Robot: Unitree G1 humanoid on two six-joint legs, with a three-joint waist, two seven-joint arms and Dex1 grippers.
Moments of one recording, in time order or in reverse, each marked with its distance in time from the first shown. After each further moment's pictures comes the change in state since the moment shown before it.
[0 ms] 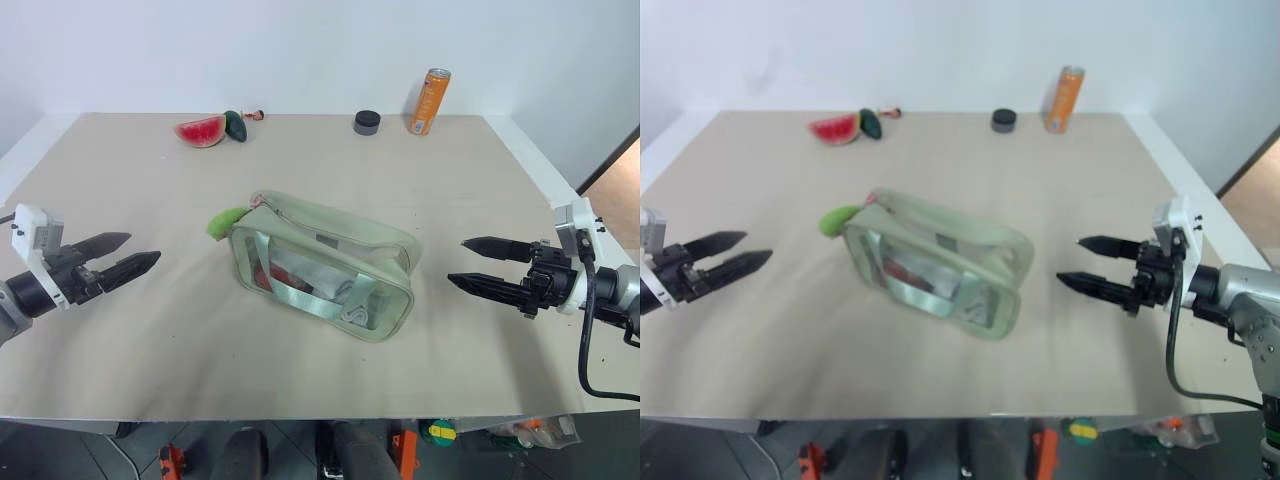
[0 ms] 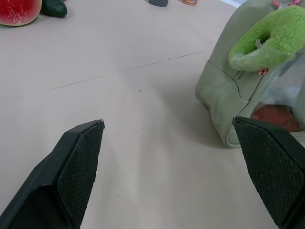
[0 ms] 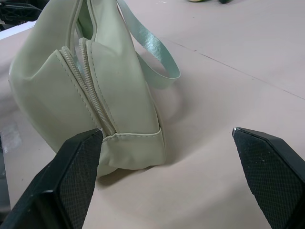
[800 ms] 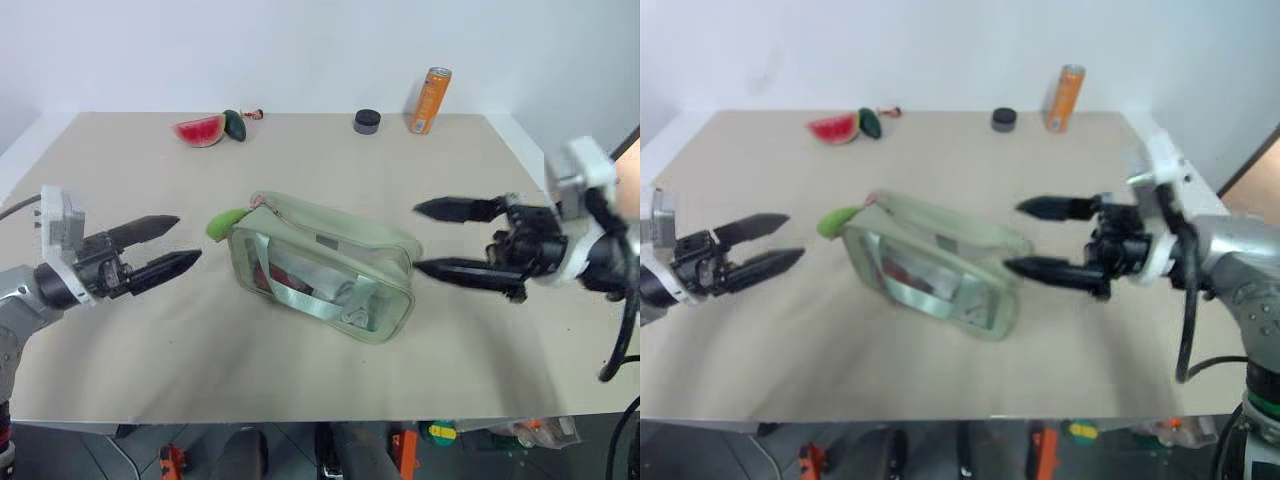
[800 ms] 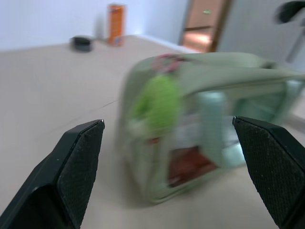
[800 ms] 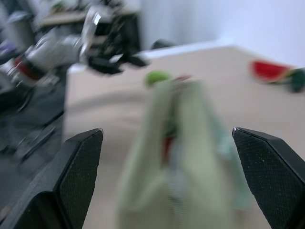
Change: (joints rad) left arm -0.022 -0.053 -0.040 -0.221 -0.160 -0.006 -0.081; right arm -0.259 0.012 0.083 -0.258 0.257 0.150 -0.055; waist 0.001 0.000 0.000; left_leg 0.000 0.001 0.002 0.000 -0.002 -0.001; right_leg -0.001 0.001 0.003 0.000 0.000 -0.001
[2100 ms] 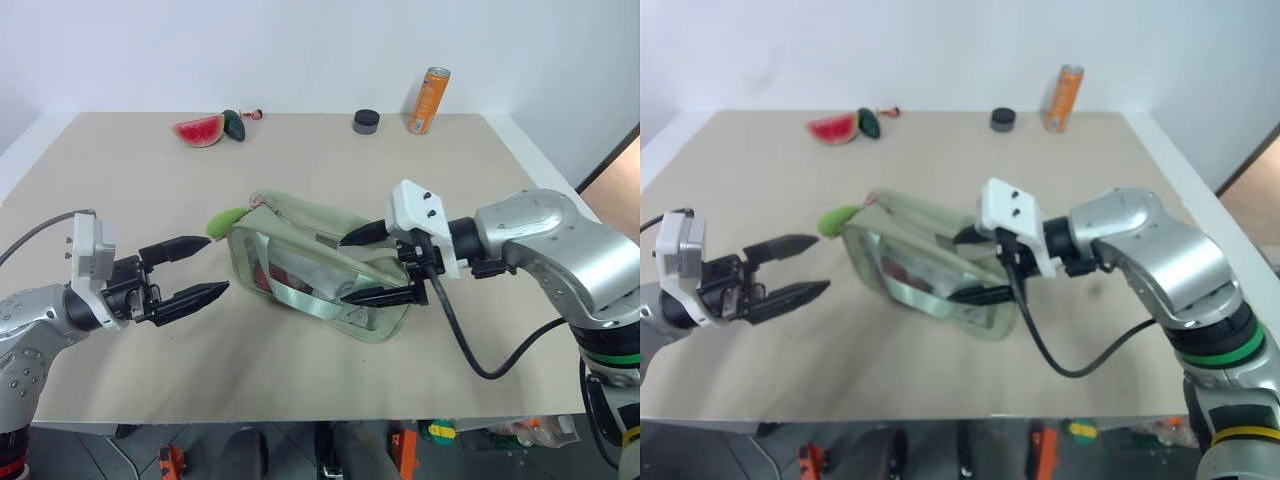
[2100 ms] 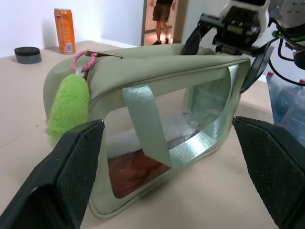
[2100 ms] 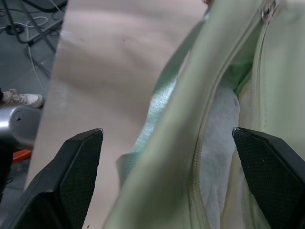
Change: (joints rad) left arm 0.078 -0.050 -0.079 -0.111 0.001 -0.107 -0.021; right arm -0.354 0.079 0.557 0.036 -0.474 -0.003 0.032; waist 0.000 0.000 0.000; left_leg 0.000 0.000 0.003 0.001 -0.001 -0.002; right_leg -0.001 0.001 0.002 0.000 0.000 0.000
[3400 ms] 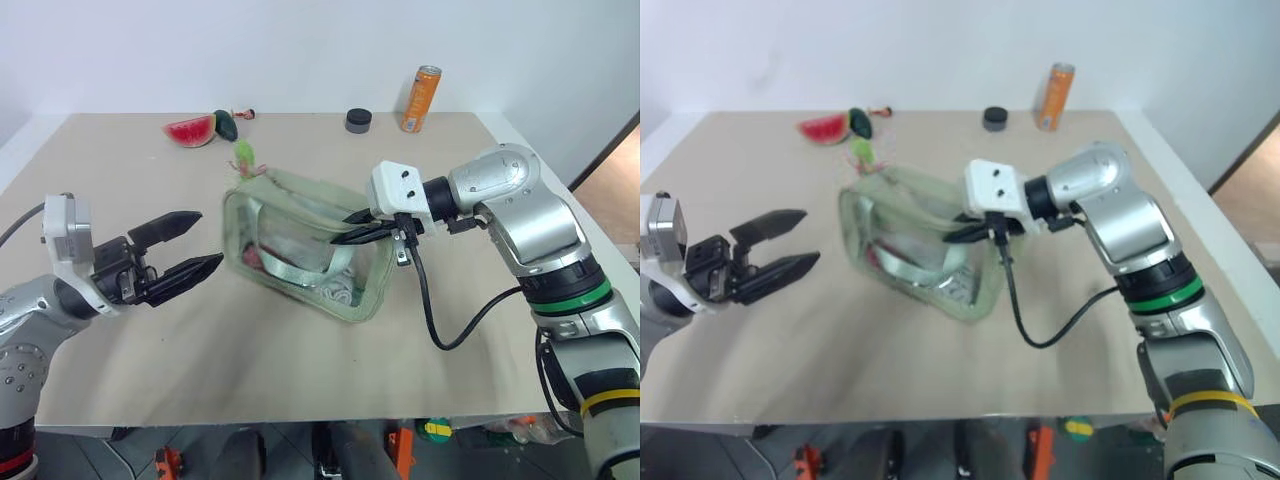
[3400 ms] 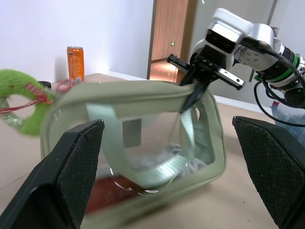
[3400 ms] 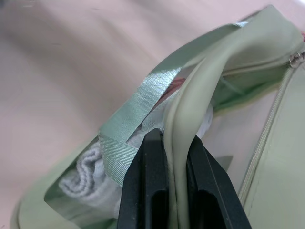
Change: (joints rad) left arm -0.047 -0.045 0.036 -0.006 -0.100 -0.005 0.087; right arm -0.191 0.163 0.072 0.419 -0.321 -0.572 0.297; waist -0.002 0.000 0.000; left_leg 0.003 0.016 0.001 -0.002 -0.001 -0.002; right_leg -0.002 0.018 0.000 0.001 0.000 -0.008
